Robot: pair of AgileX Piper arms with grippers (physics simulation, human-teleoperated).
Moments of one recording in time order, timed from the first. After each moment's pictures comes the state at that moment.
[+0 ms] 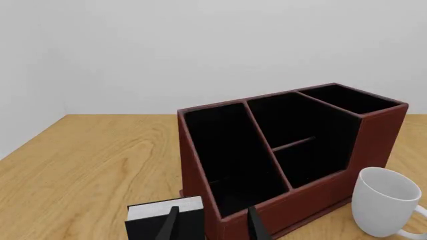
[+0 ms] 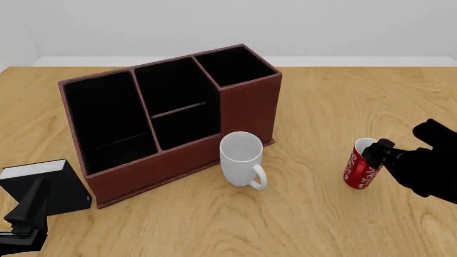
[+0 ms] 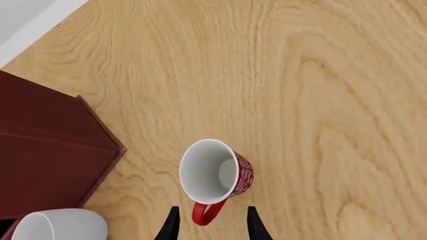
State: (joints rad) left arm 0.00 0.00 0.00 0.00 0.00; right arm -0.04 1.12 -0.47 0.15 0.51
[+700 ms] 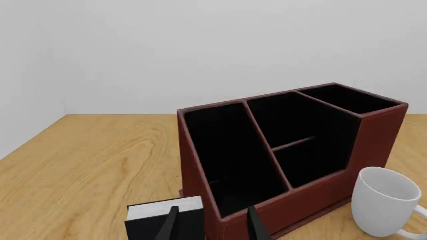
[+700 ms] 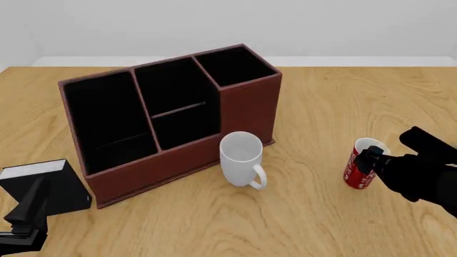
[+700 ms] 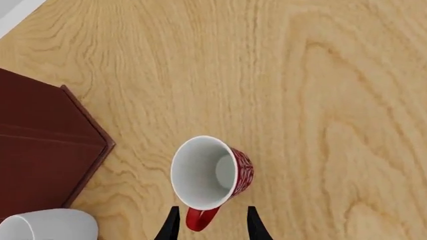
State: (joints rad) left arm 0.00 0.00 0.00 0.00 0.00; right arm -0.02 1.22 -0.45 0.08 0.52
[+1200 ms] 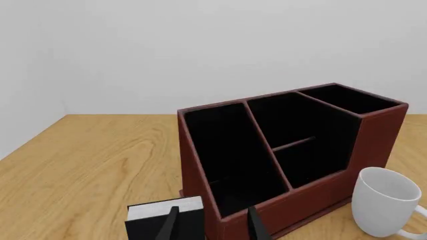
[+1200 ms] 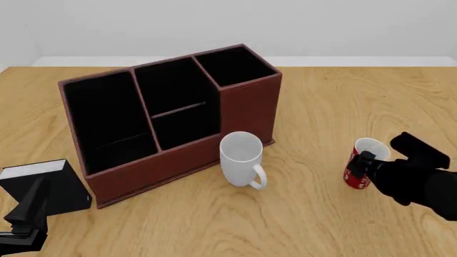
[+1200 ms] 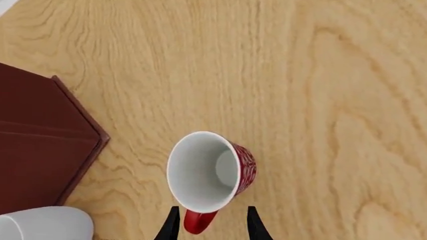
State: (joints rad) left arm 0.00 0.00 0.00 0.00 0.00; right arm 0.00 1.29 -0.43 0.03 0.54
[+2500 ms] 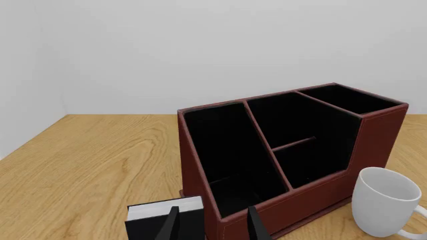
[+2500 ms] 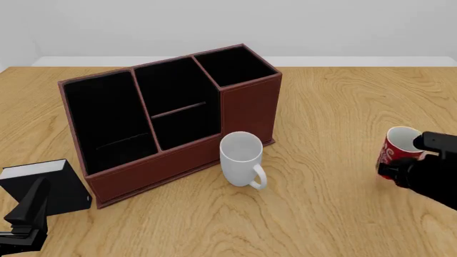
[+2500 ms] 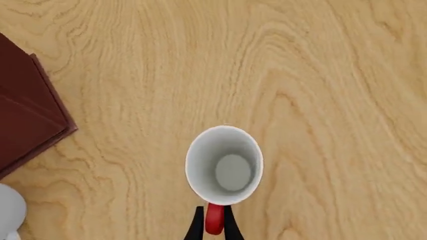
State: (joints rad) left arm 0.00 0.00 0.00 0.00 0.00; right arm -0.16 1.11 -0.40 0.04 0.04
